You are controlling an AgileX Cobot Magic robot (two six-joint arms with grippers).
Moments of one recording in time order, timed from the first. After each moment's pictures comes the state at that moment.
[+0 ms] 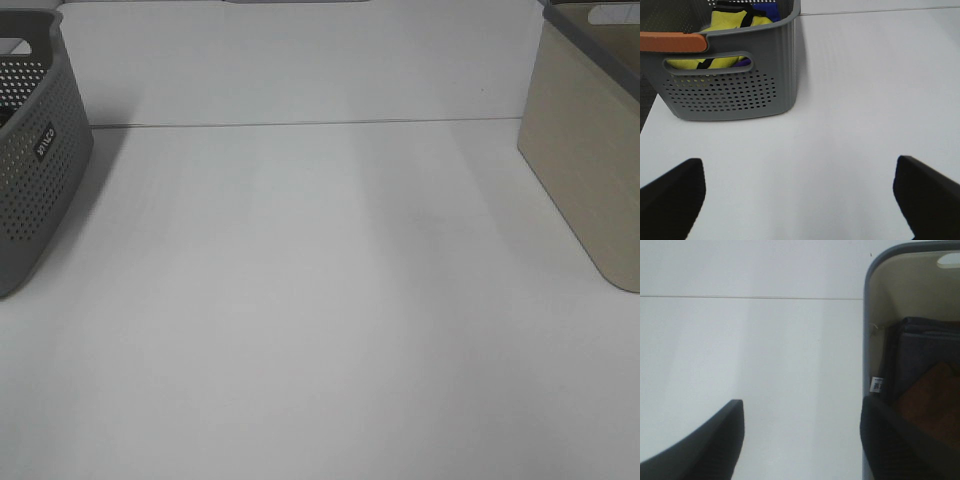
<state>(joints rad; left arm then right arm) 0.01 0.00 -0.50 -0.03 1.05 0.03 -0.02 1.91 -2.14 0.31 1.22 -0.14</state>
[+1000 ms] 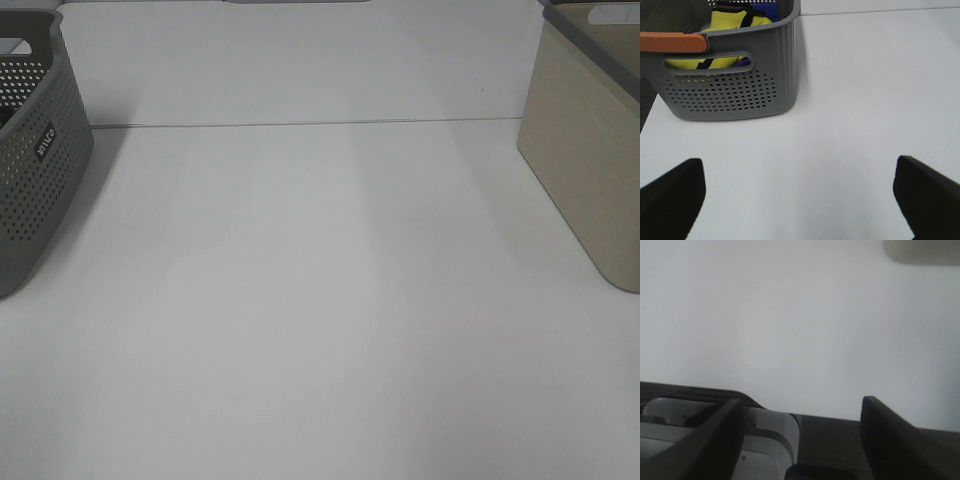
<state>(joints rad) 0.01 0.00 -0.50 -0.03 1.05 0.03 0.09 1.02 -0.92 0.13 1.22 -0.05</state>
